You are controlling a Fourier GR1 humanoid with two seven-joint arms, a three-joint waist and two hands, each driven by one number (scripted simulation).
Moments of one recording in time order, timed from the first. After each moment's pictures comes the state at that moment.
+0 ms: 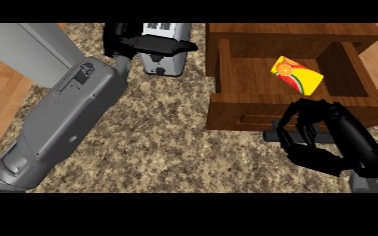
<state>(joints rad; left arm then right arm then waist) -0.95 0.34 -0.45 -1.03 0.67 0.44 -0.22 -0.08 -0.27 0.04 -1.90 0.37 0.29 -0.03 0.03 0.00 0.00</state>
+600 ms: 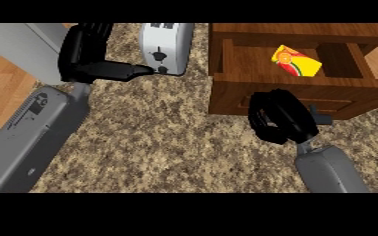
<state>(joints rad) -0.68 0.48 -0.38 -1.26 0.69 0.36 -0.23 -0.27 -0.27 0.24 -1.46 0.83 0.10 -0.14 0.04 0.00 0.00</state>
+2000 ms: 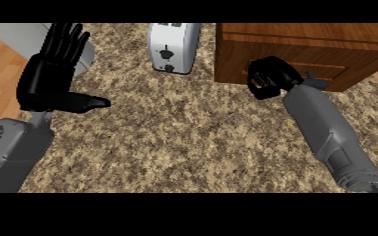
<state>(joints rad) -0.43 0.57 -0.25 -1.38 0.72 0.12 -0.27 -0.88 -0.24 -0.01 -0.34 0.83 -0.02 -0.55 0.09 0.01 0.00</state>
